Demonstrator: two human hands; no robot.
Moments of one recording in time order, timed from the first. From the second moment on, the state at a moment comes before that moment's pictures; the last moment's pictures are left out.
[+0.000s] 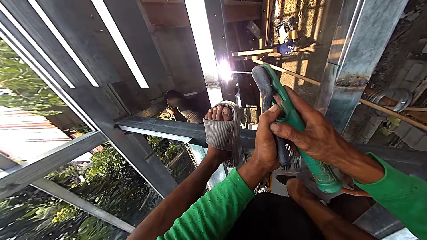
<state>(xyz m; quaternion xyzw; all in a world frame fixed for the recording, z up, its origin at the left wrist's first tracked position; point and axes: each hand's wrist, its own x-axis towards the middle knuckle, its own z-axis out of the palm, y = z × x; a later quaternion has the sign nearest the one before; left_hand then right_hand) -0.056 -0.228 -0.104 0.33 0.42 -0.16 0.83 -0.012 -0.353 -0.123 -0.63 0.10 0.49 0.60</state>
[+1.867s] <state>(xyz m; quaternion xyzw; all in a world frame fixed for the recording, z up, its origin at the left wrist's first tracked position) -0.053 -0.225 -0.105 0.34 0.43 -0.16 0.82 -0.011 -0.350 -0.122 -0.63 0.11 0.50 0.58</state>
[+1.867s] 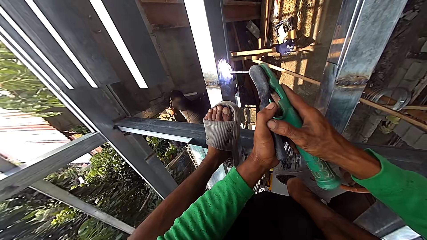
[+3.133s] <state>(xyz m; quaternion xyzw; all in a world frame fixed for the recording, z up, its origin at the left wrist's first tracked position) -0.064 -0.228 -0.099 0.34 0.39 -0.18 0.84 -0.023 -0.356 -0.103 -0.53 0.17 0.53 0.63</state>
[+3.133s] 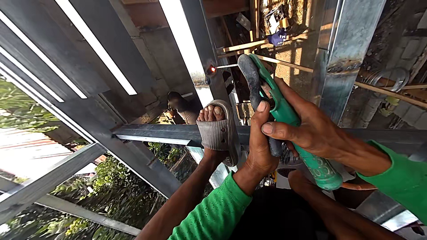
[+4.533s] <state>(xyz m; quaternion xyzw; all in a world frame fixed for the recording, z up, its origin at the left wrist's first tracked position) -0.065 -0.228 -0.103 0.35 0.39 -0.16 0.84 -0.002 -0.352 -0.113 -0.54 0.14 0.54 0.62</state>
